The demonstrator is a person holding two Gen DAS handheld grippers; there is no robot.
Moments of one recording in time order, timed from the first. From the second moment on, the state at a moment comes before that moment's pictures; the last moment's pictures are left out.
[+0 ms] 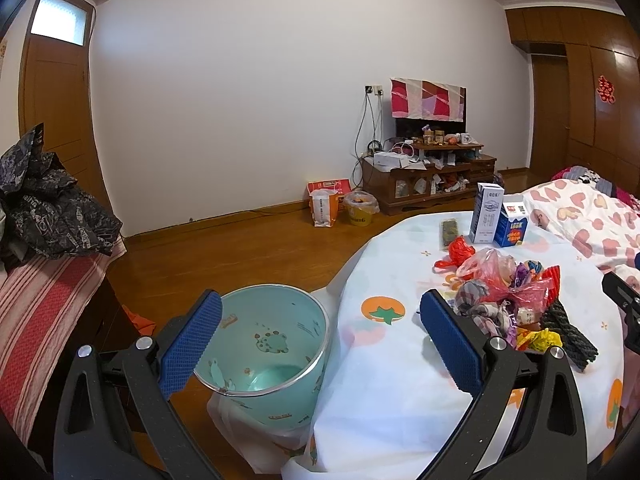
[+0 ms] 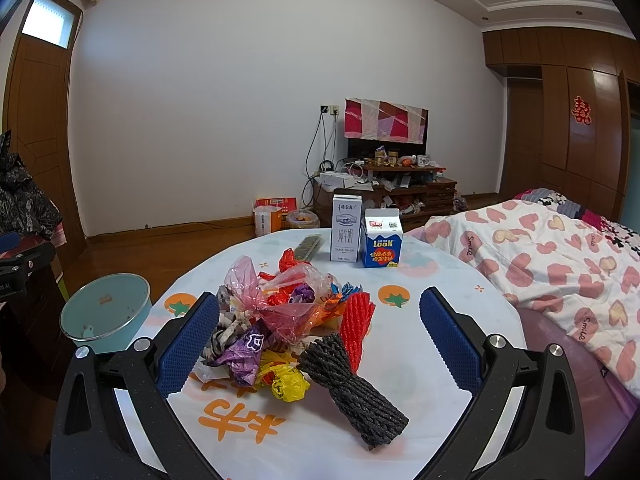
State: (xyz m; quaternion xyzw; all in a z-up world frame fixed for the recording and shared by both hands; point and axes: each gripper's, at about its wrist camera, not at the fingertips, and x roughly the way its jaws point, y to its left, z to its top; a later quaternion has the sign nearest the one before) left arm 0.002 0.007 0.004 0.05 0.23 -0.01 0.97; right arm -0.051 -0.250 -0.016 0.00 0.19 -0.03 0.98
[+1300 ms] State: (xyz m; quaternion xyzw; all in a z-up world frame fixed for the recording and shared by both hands) left arm 0.003 0.010 -0.003 0.04 0.23 0.00 0.97; right arm -0.046 -0.258 -0.025 0.00 0.20 -0.04 0.98
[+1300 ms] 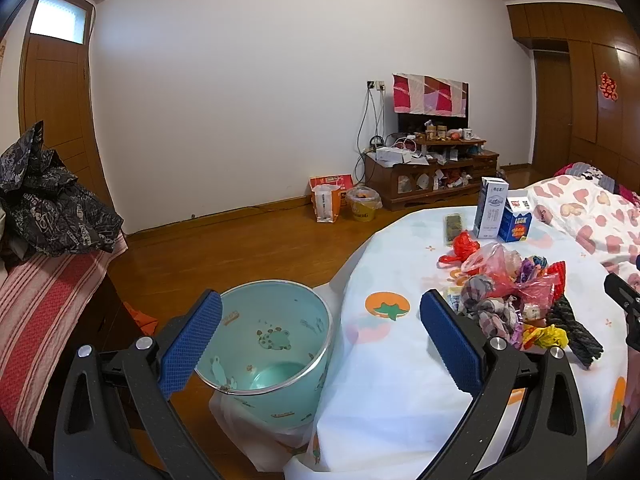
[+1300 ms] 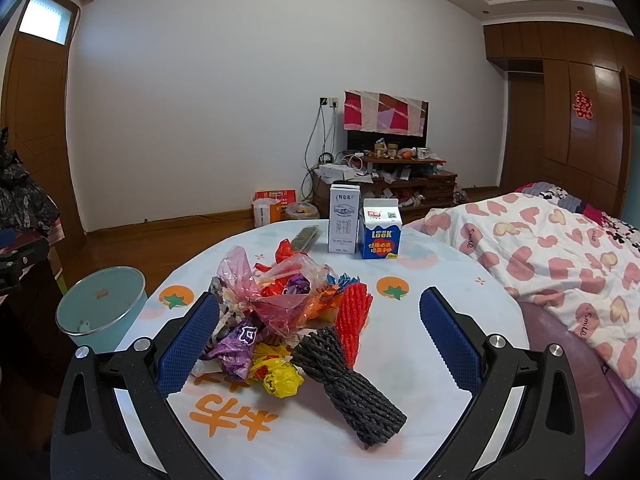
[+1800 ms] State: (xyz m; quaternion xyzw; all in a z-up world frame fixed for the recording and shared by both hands) left arm 0.028 -0.018 -0.071 0.07 0.27 0.00 0.96; right arm -0.045 -0.318 -0.080 0.02 0.24 -0.07 0.97
